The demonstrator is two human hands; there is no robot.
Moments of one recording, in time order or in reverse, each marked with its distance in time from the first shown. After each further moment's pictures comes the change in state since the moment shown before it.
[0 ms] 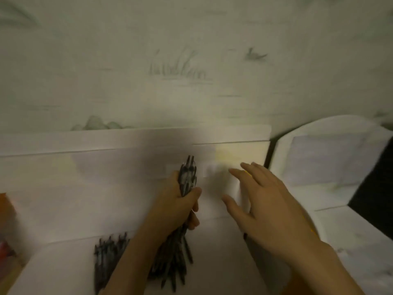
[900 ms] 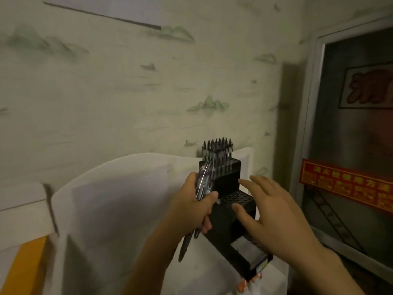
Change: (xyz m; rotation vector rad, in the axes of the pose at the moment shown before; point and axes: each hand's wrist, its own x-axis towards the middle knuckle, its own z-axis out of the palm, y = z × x) left_hand 0.053 0.196 0.513 0.017 -0.412 0.379; right_hand -0.152 0.463 -0.185 -0.194 0.143 0.418
